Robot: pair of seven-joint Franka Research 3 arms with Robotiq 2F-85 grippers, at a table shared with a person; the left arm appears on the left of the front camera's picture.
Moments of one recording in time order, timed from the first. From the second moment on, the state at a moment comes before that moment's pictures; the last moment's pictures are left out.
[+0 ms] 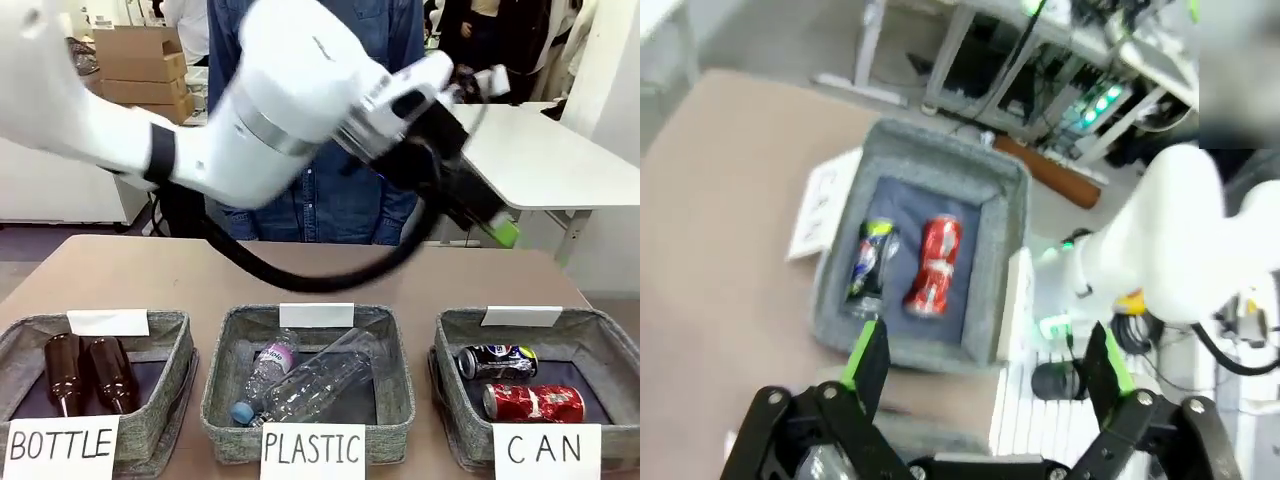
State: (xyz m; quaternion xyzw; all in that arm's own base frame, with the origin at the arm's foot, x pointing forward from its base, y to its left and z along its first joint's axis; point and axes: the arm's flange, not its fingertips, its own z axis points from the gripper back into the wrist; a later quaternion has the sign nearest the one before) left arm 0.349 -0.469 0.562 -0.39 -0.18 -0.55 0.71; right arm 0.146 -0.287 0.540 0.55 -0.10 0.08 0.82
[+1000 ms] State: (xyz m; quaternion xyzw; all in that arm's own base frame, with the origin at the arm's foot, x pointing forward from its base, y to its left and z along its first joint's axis) left arm 0.362 -0.060 0.583 -0.45 -0.15 -0.06 0.88; right arm 0.346 -0.023 0.541 0.66 -0.02 0.14 0.74
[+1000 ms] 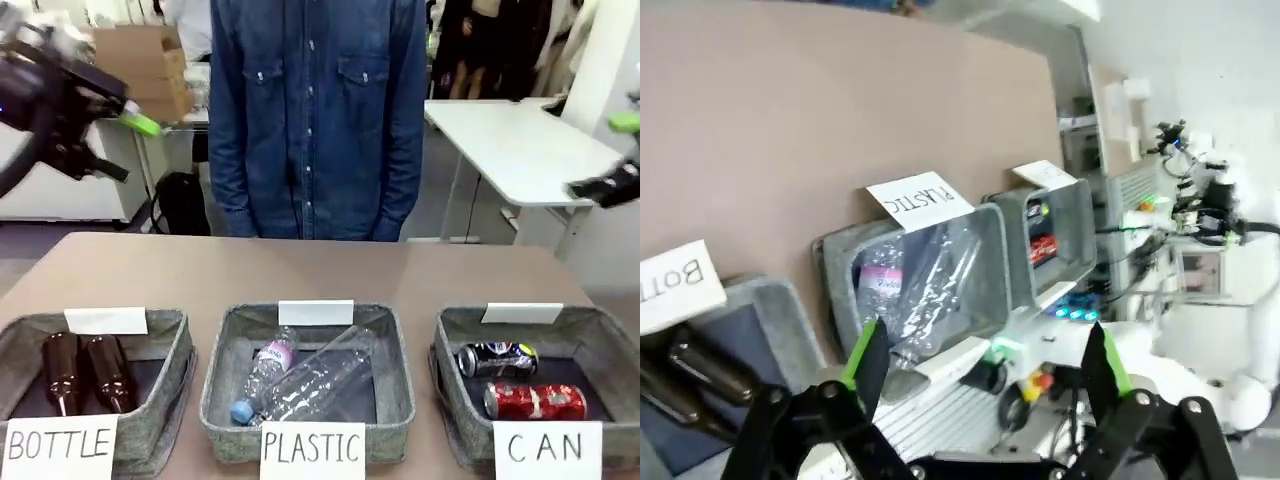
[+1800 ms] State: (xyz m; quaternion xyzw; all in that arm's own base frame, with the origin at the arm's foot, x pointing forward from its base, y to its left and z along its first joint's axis) left arm 0.327 -0.005 0.535 -0.55 -0.16 0.04 0.82; right arm 0.375 0.098 0.514 0.59 -0.05 0.02 0.80
